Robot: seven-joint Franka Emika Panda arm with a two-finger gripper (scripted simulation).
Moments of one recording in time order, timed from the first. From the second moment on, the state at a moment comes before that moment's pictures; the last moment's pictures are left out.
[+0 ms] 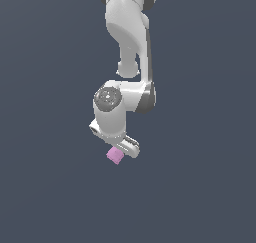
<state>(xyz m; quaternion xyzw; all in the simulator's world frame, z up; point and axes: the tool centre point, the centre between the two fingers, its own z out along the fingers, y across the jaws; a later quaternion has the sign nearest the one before) 0.068 -0.049 0.096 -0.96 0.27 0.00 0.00</state>
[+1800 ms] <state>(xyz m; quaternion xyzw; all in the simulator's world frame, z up) 0.073 -0.055 0.040 -0.95 0.30 0.00 0.00</state>
